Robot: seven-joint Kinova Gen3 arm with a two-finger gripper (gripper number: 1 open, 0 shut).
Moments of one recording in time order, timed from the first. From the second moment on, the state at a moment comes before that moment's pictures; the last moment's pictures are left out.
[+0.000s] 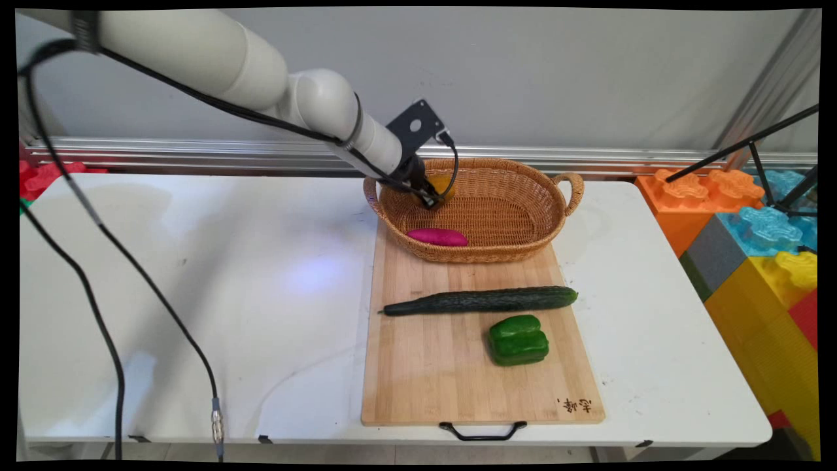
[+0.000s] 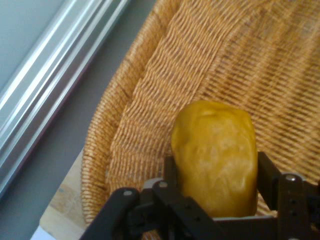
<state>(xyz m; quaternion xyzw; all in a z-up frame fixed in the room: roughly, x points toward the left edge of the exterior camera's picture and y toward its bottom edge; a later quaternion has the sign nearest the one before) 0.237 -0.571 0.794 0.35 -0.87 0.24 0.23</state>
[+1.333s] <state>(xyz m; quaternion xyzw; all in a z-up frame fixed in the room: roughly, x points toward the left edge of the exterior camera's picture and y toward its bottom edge) 0.211 -0.394 0.883 0.24 -0.94 0.07 0.24</state>
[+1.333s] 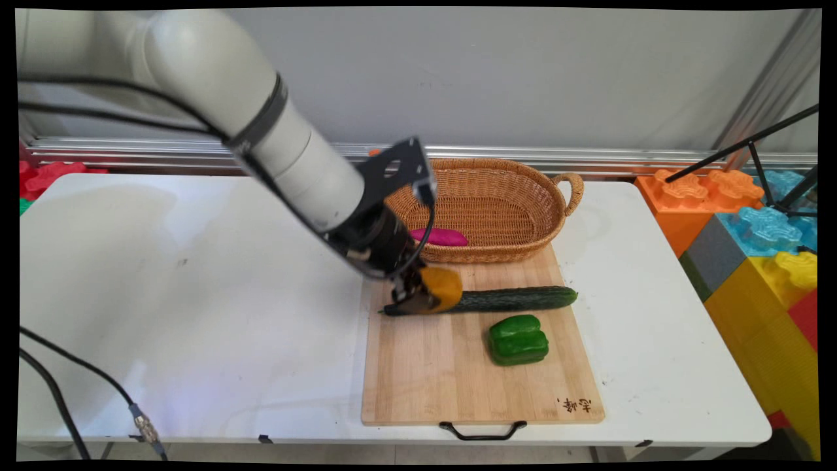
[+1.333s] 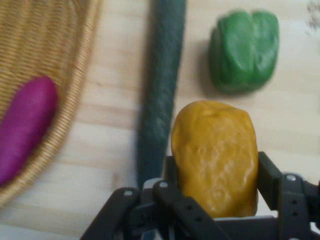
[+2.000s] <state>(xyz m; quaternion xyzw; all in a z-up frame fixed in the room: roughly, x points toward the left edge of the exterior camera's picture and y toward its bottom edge) 0.210 -0.376 0.799 0.19 -0.95 0.04 0.23</state>
